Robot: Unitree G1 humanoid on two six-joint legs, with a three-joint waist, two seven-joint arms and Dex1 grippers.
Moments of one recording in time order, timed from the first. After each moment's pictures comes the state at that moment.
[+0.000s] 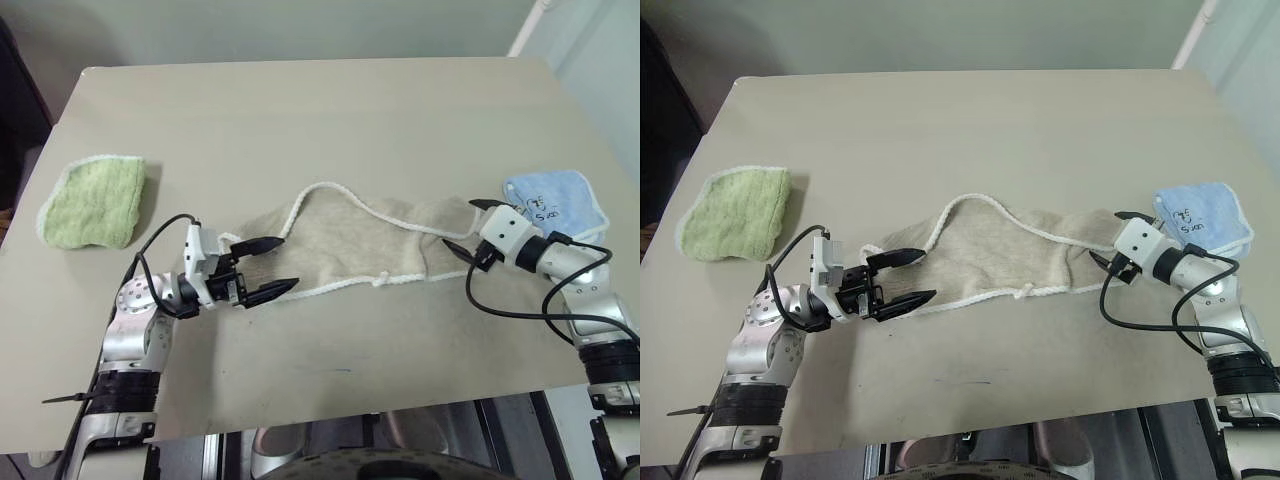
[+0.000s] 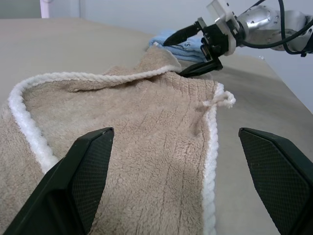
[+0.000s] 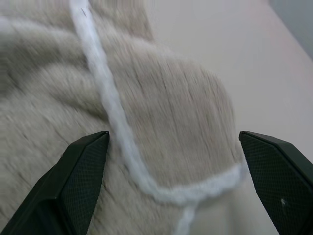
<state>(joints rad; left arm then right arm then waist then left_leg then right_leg) -0.18 0.55 0.11 0.10 -0.53 0.09 -1.27 -0.30 -0.72 0.04 0.18 -0.04 -0.10 0.73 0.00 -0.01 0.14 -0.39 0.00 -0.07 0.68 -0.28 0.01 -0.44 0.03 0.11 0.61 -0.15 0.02</state>
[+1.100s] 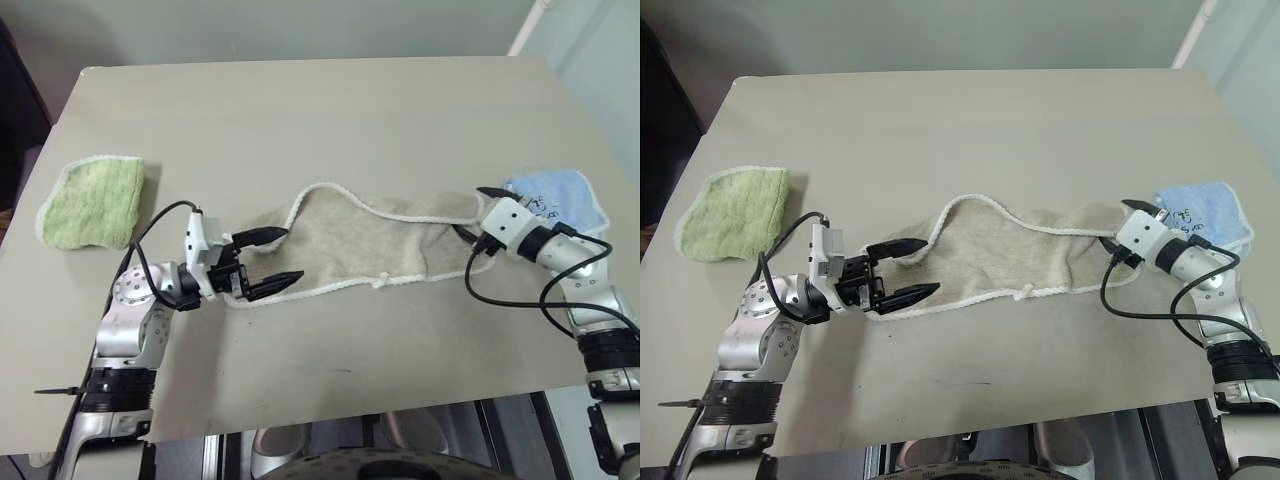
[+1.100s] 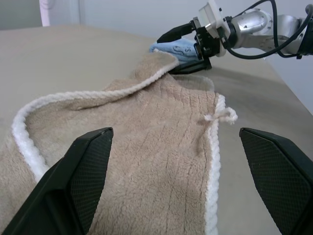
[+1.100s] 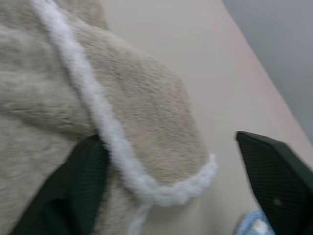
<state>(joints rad) -0.19 0.58 0.10 -0.01 -0.54 0.18 -1.22 -0.36 -0.72 0.04 0.31 -0.11 -0.24 0.64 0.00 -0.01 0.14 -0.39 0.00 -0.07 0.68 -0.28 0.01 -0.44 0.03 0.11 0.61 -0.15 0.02</state>
